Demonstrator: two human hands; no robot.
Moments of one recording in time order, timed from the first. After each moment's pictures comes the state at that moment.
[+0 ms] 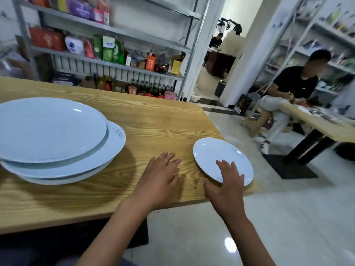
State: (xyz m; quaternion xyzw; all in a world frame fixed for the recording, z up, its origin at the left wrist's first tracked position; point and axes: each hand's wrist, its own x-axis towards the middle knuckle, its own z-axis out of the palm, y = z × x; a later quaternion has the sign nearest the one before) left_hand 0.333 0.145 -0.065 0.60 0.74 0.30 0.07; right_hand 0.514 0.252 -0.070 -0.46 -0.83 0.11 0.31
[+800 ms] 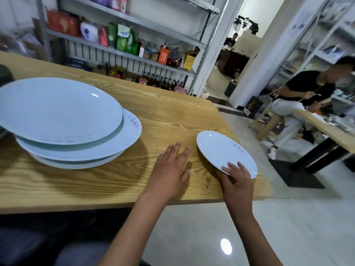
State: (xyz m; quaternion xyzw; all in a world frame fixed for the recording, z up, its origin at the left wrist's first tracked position) left_hand 0.330 0.154 -0.090 0.56 0.78 0.29 0.03; right_hand 0.503 0.270 -0.090 -0.45 -0.78 0.19 0.39
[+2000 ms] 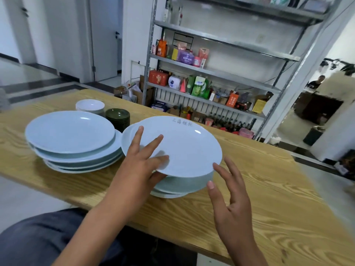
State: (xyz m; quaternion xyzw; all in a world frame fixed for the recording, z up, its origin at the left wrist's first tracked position) left_hand 0.213 -0.032 -0.007 0.42 0.81 0.36 -0.20; right_hand 0.354 0.136 -0.013 -0.11 -0.83 0.39 0.38
